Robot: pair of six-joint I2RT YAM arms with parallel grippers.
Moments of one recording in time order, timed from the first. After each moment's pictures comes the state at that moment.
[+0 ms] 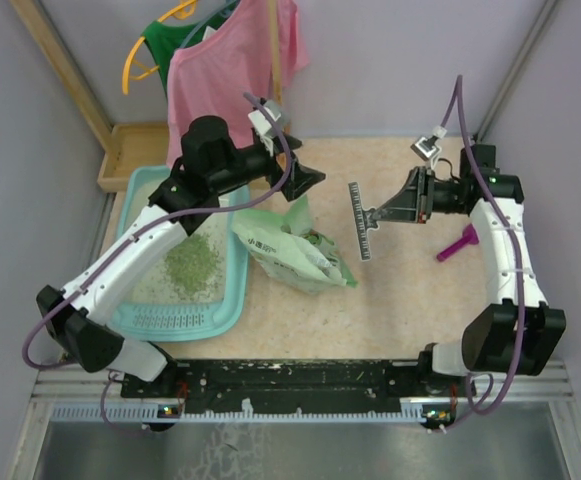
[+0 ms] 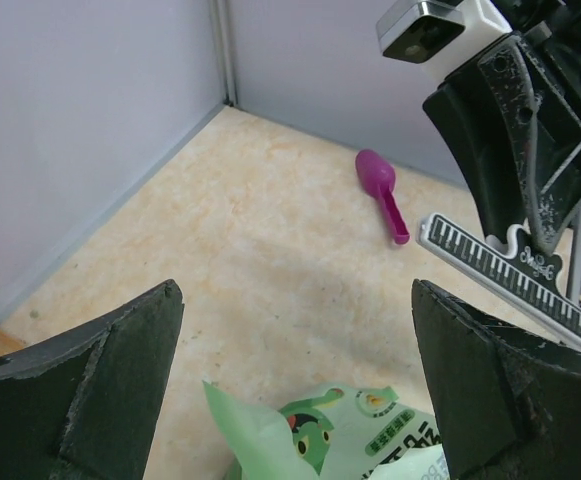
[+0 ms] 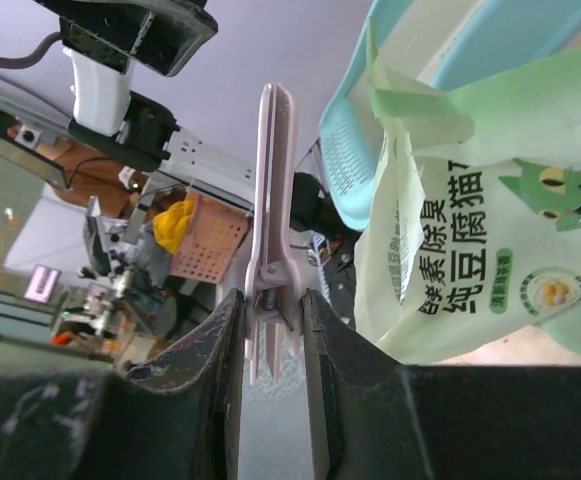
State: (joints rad) left arm -0.67 1.47 1.56 -0.11 0.44 0.01; right arm -0.10 1.37 1.39 -1.09 -1.53 -0.14
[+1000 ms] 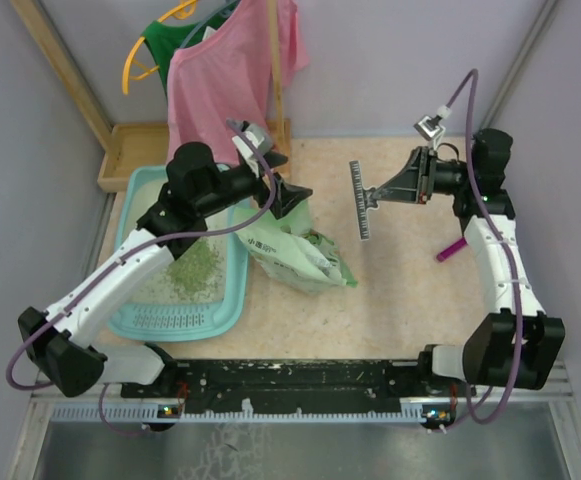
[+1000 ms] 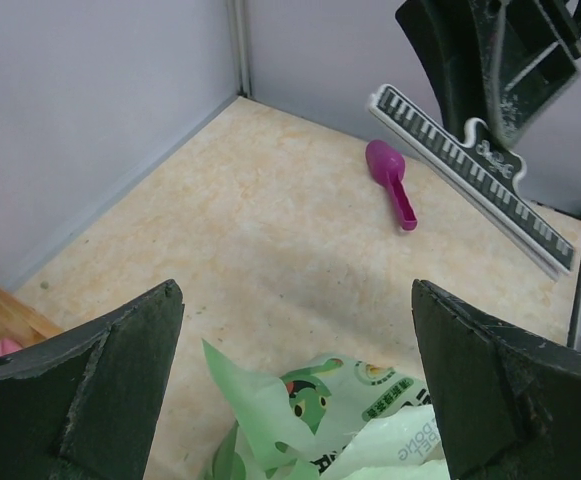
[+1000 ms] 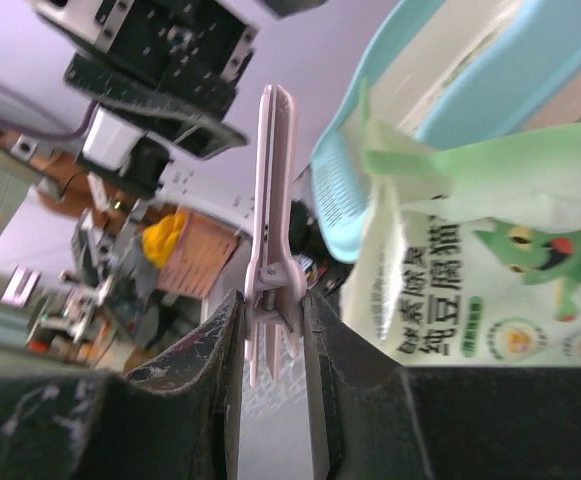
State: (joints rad) left arm -0.66 1.31 1.32 -0.02 0.39 0.01; right arm -0.05 1.29 1.18 -0.03 -1.53 0.76
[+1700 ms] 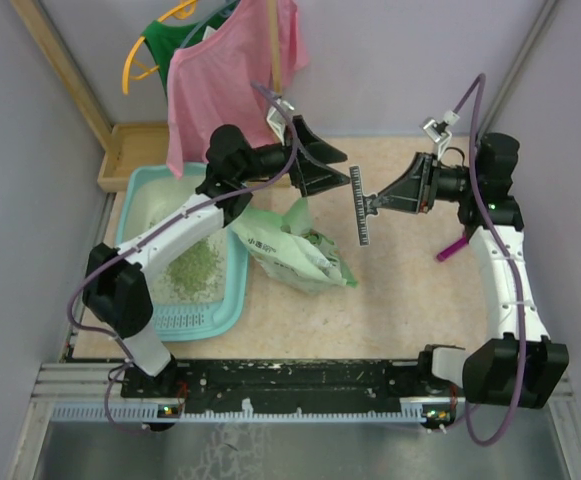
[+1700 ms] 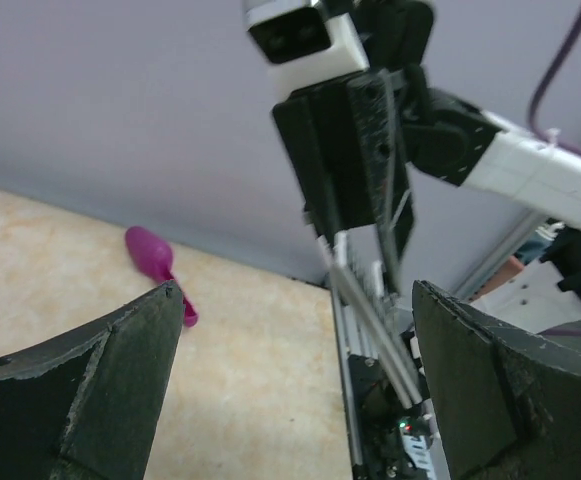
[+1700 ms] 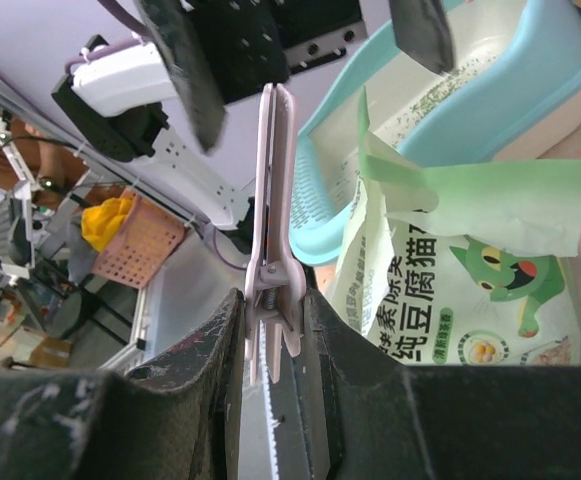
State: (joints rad) left arm -0.65 1.70 1.46 0.56 0.82 -0.62; right arm -0.09 1.20 1.20 -0.20 -1.50 0.49
